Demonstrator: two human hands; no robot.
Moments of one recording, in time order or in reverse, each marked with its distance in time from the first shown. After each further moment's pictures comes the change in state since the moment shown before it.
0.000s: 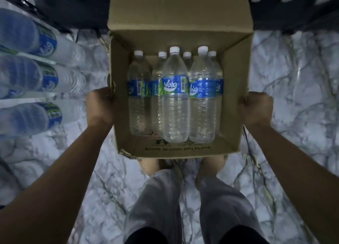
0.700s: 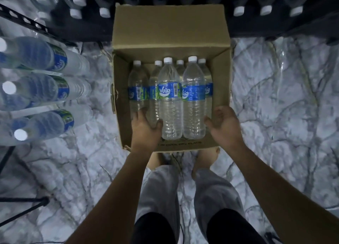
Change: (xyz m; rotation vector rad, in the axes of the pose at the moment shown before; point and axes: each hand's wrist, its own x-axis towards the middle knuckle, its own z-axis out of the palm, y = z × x) left_hand -0.094 0.076 0.022 -0.157 -0.258 -0.135; right_hand -0.066 -0.048 -0.031 0.394 -0.244 0.154
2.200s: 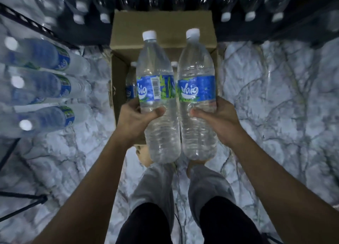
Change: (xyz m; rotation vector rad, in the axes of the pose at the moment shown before) left_hand -0.033 0.043 -0.047 -0.521 -0.163 0.077; right_hand -0.026 -0.047 -0.046 0.493 -0.211 0.110
